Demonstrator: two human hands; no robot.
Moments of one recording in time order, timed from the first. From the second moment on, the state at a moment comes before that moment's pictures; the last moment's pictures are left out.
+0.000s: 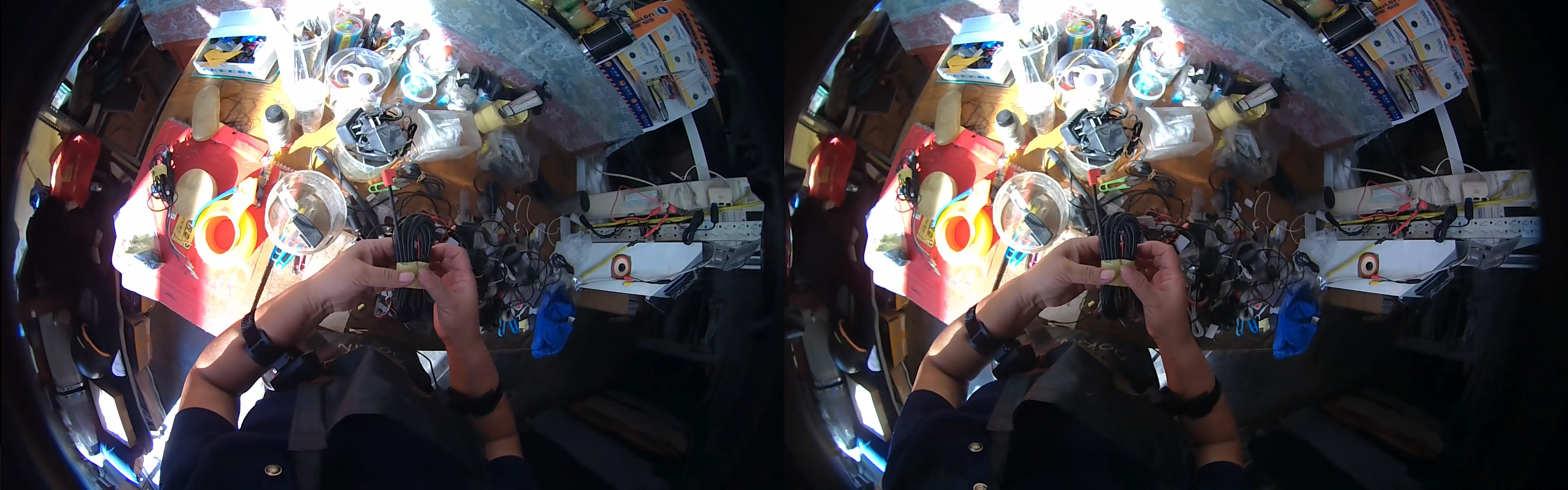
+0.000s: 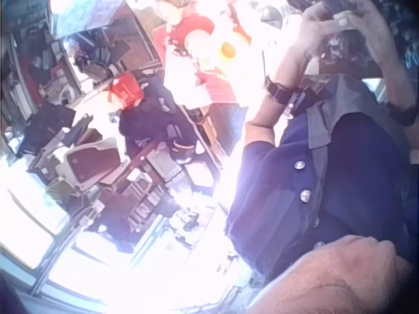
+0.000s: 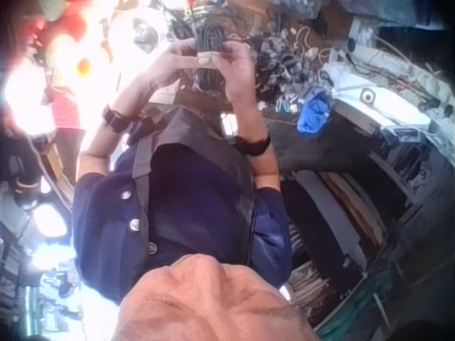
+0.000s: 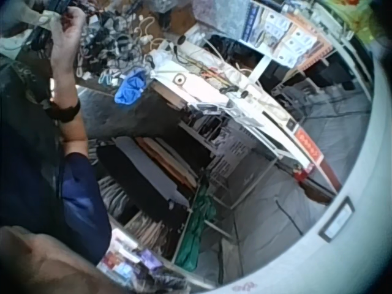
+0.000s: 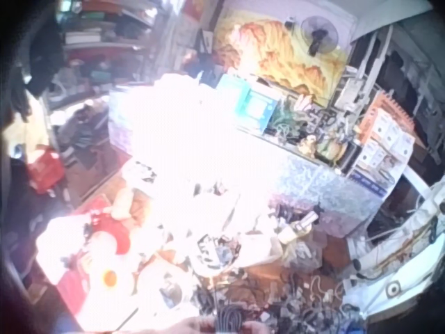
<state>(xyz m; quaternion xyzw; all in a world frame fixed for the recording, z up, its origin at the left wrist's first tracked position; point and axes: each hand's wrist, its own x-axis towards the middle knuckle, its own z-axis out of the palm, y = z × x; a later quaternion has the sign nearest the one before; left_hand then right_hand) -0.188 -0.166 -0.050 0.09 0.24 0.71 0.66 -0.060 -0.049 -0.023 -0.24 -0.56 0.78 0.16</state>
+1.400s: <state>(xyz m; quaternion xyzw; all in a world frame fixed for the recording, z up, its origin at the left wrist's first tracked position) -0.203 -0.402 -0.082 -0.19 0.52 0.77 0.31 -0.037 -0.078 -0.064 -0.37 -0.51 0.78 -0.03</state>
